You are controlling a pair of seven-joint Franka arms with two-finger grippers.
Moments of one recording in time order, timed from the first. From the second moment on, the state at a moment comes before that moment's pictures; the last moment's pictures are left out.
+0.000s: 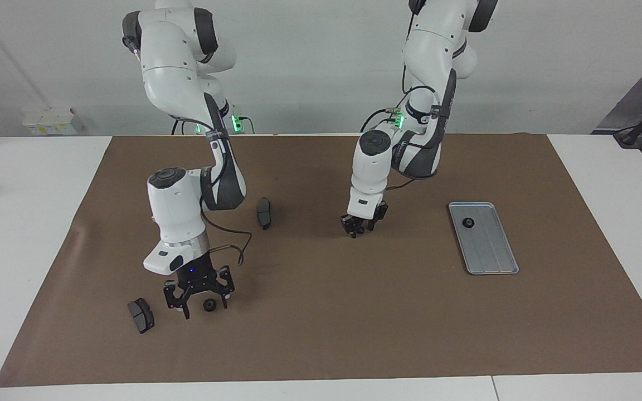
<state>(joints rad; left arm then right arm) -0.46 0.35 -0.13 -1.99 0.15 2.41 -1.05 0.18 0.60 -0.04 -1.67 0.06 2.77 -0.19</state>
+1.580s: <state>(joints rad) 0.14 0.31 -0.12 -1.99 0.05 2.41 -0.14 0.15 0.61 -0.03 -1.73 0.06 2.77 -0.19</state>
